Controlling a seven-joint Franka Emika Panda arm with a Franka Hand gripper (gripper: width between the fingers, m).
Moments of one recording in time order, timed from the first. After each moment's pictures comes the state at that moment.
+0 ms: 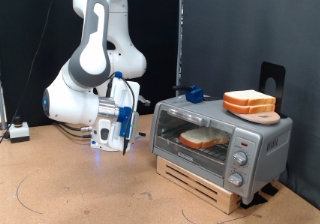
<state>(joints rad) -0.25 0.03 -0.26 -2.52 0.97 1.53 -0.59</state>
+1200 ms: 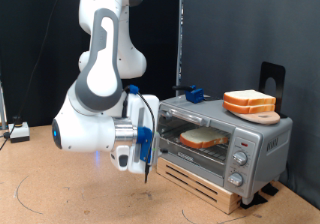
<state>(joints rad) -0.22 0.31 -0.17 -2.21 1.15 1.49 -0.39</state>
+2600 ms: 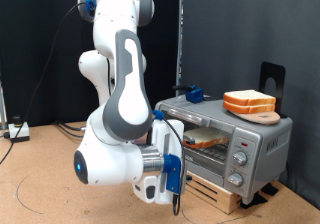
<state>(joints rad) -0.18 0.59 -0.12 -1.88 1.16 1.43 -0.38</state>
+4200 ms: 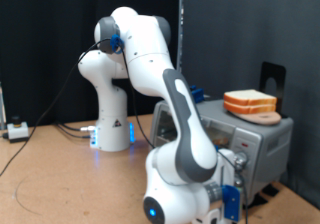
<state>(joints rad) -0.07 0.85 0.04 -1.67 1.22 1.52 -0.36</state>
